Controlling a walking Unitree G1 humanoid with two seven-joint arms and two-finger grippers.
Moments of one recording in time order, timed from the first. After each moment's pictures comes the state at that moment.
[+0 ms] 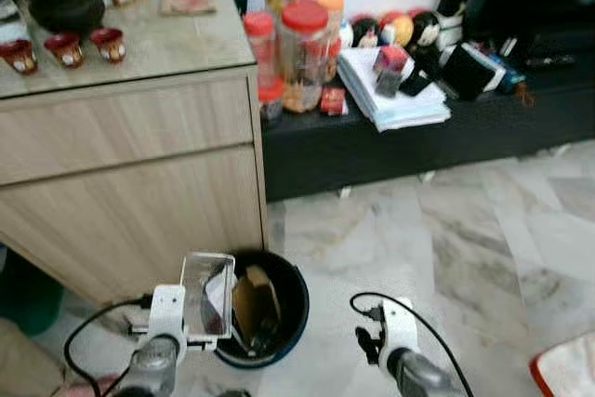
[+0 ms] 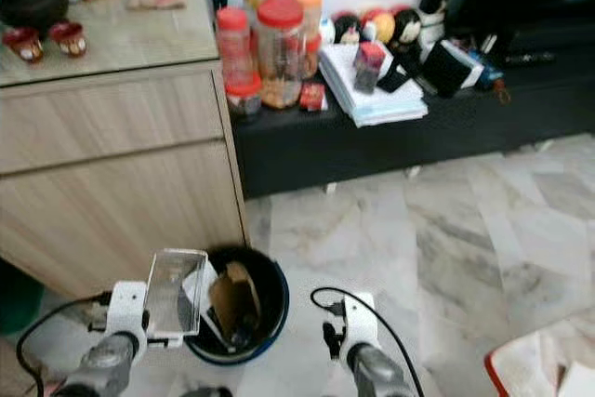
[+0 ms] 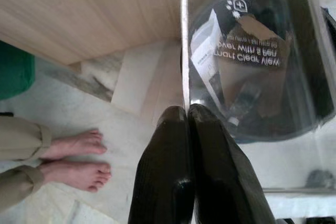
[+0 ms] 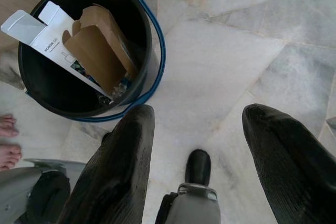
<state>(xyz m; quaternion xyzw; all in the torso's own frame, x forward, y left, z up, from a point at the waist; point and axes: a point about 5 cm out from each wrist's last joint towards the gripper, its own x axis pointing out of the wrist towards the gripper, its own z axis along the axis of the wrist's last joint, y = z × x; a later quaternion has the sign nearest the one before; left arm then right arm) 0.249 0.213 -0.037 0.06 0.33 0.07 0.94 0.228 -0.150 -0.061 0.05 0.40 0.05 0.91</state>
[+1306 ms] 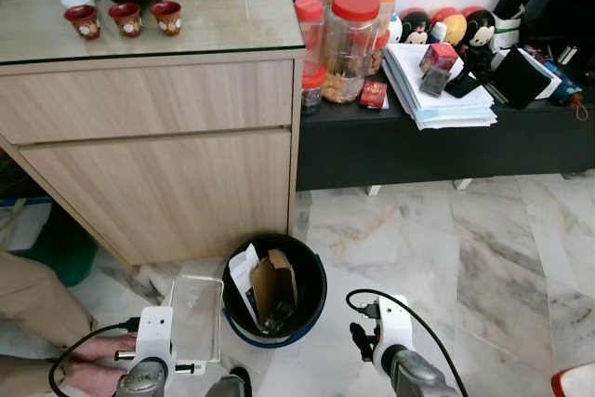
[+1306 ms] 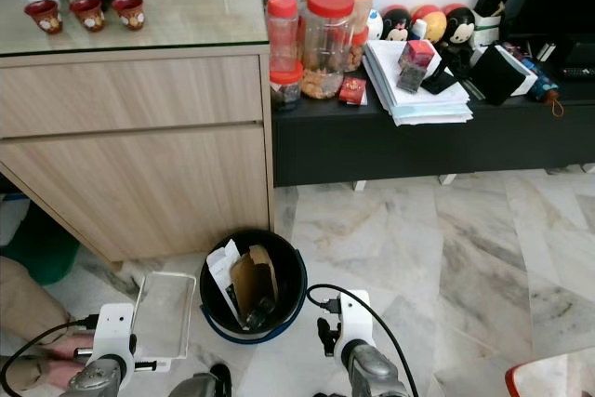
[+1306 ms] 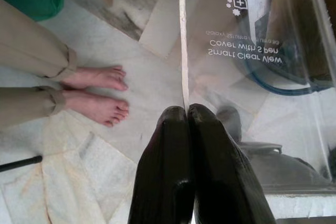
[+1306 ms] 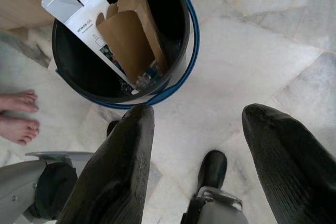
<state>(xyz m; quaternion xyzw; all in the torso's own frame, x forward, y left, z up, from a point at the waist) 0.222 0.227 -0.052 0.05 0.36 0.09 0.93 0.231 -0.142 -0.059 0.06 0.39 0.06 0.92</state>
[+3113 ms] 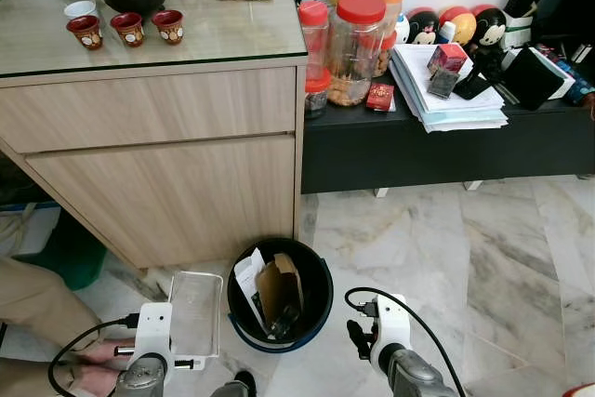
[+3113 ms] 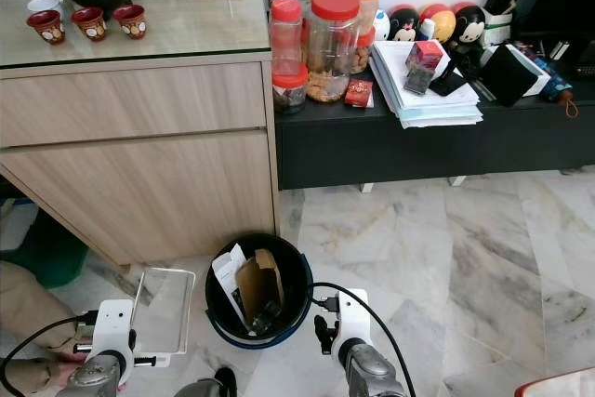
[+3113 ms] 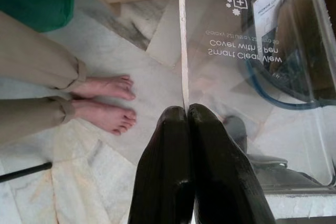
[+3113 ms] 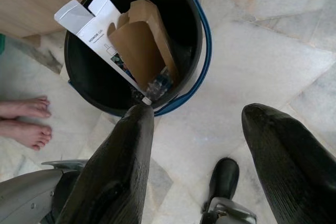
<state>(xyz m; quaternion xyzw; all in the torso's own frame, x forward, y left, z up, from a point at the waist) 0.228 0.229 -0.048 0.06 0.35 0.09 0.93 0.232 -0.138 -0.058 0.07 0.38 0.06 0.92</state>
